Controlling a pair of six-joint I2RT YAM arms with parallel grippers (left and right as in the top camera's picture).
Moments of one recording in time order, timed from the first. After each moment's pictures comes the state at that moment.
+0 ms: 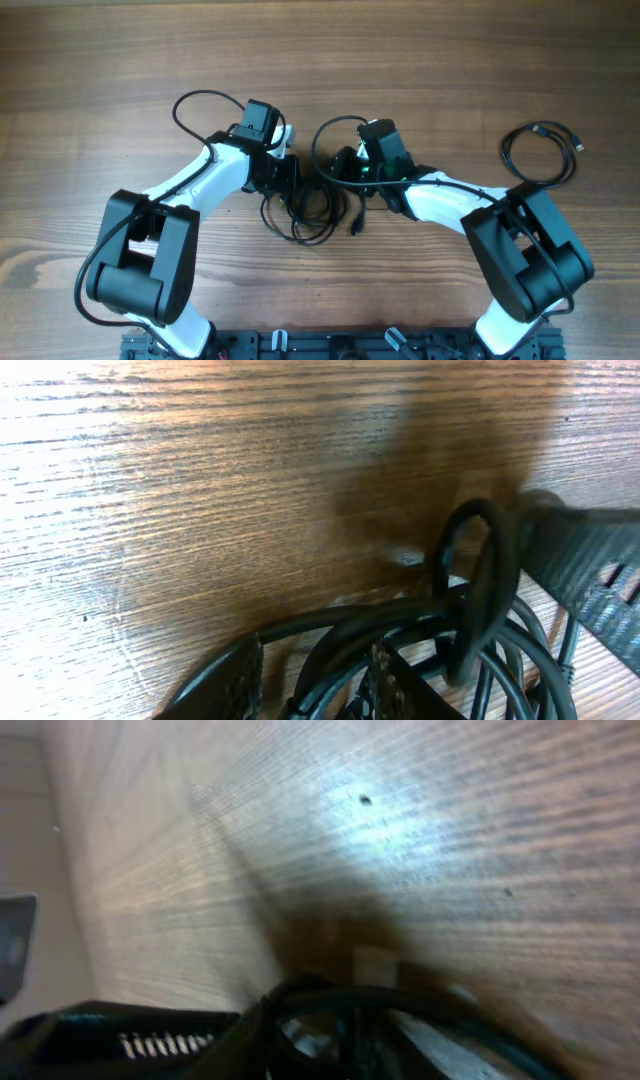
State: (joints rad) left arm -0.32 1.81 1.02 -0.55 0.32 -0.28; right arm 0.52 1.86 0.82 0.23 -0.38 0.99
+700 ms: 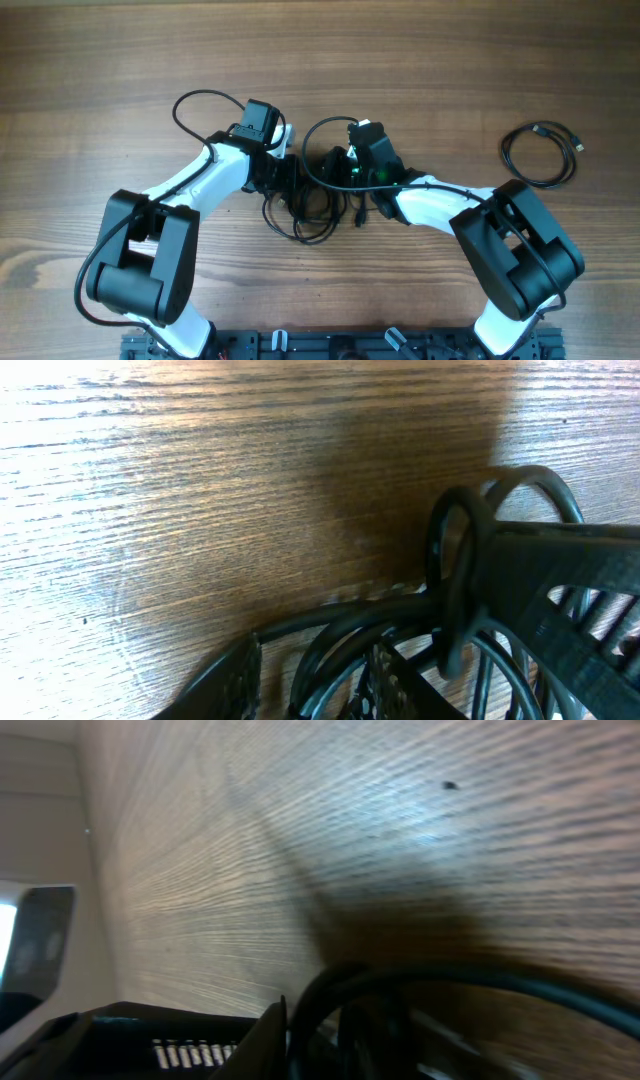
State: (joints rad) left arm -0.32 1.81 1.02 -0.54 0.32 -0.28; right arm 0.57 1.88 0.82 0.31 -0.36 1.05
